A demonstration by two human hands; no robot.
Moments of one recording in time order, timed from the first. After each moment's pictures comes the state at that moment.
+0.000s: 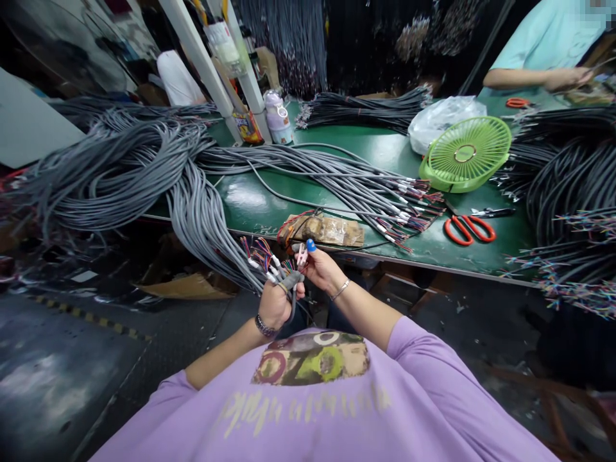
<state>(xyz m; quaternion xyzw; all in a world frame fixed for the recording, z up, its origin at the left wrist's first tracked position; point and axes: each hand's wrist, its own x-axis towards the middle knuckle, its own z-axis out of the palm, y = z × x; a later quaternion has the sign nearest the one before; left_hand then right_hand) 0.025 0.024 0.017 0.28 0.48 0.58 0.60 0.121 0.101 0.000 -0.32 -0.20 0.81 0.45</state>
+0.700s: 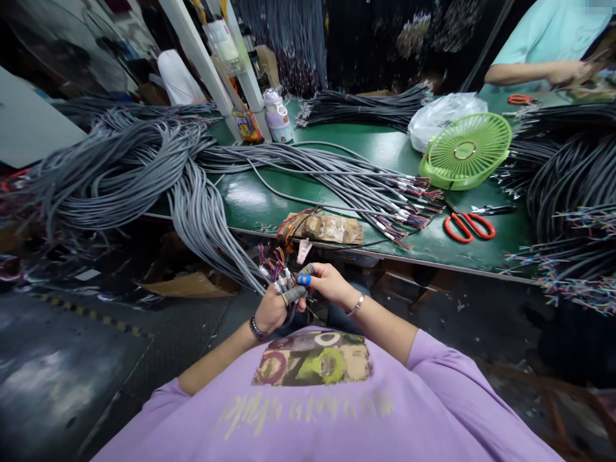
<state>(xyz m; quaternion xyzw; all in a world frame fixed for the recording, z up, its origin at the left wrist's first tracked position) 0.007 0.007 0.003 0.40 0.44 0.46 0.65 0.153 0.058 0.003 -0.33 -0.49 0.71 0.37</state>
